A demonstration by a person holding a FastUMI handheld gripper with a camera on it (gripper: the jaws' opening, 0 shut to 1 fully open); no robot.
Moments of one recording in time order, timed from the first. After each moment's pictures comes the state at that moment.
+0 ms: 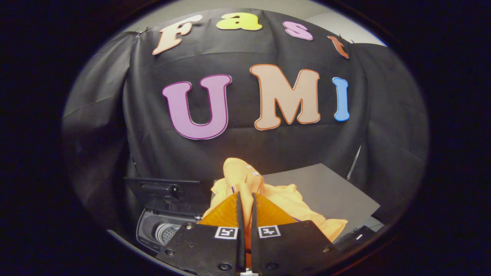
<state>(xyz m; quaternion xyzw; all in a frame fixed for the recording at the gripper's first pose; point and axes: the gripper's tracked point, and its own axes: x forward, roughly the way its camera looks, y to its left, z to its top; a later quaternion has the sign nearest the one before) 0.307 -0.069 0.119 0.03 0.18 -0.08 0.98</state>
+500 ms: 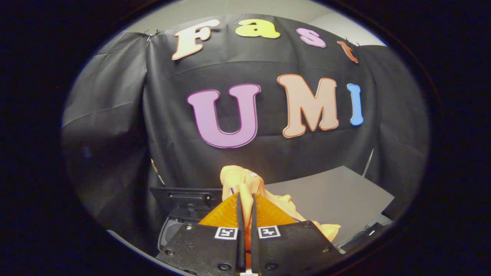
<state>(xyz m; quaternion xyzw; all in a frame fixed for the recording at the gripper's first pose) 0.313 0.032 0.141 0.07 0.15 -0.03 0.99</state>
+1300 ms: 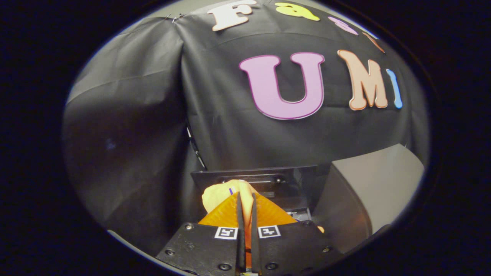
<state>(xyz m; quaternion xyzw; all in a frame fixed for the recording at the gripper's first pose) 0.352 0.214 0.054 0.07 0.21 0.07 0.97</state>
